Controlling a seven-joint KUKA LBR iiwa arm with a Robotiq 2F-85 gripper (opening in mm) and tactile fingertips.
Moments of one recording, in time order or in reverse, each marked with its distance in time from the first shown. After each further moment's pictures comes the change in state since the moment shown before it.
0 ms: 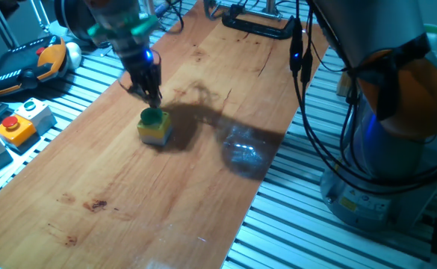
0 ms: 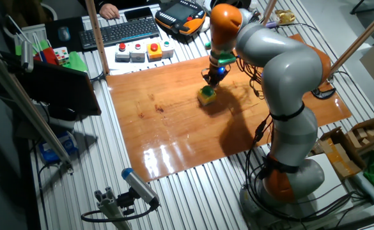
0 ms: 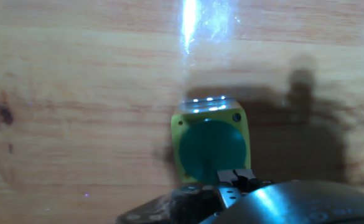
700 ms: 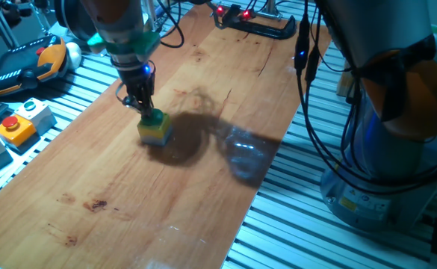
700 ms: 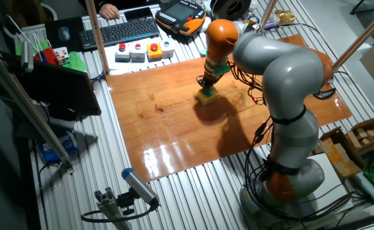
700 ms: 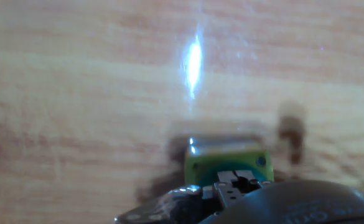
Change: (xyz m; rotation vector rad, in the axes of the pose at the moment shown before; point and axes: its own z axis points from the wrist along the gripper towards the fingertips) arm -0.027 0.010 0.058 0.024 -0.114 -0.034
